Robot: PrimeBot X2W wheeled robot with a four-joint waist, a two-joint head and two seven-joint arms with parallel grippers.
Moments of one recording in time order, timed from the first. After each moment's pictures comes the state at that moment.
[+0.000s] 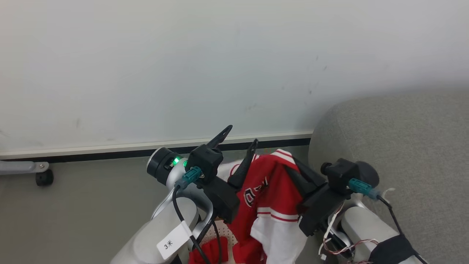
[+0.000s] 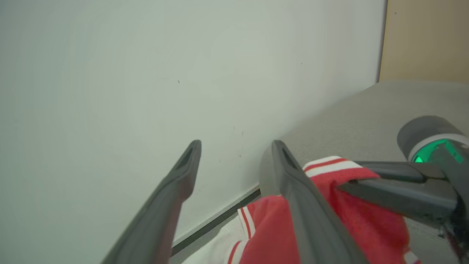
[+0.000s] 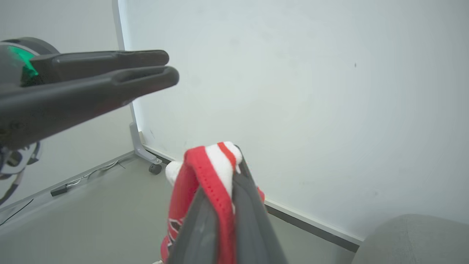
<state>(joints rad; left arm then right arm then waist) -0.63 0.07 -0.73 0.57 -0.45 -0.02 -0.21 -0.55 -0.17 0.69 0.53 0.40 0.12 -0.26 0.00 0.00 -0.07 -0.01</state>
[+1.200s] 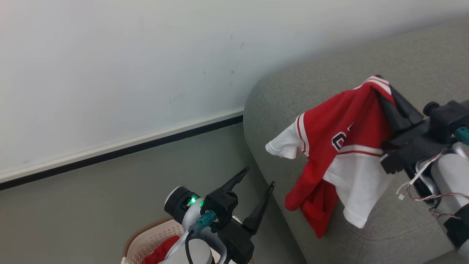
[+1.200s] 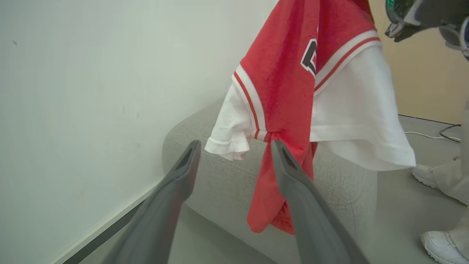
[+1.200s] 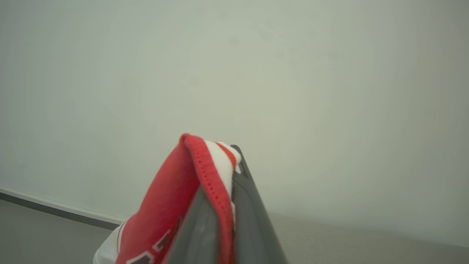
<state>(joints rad) -0.47 0.07 -0.80 0.46 -0.44 0.01 -0.23 -0.62 -0.45 0.49 0.36 0.37 0.10 -0.26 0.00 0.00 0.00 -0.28</state>
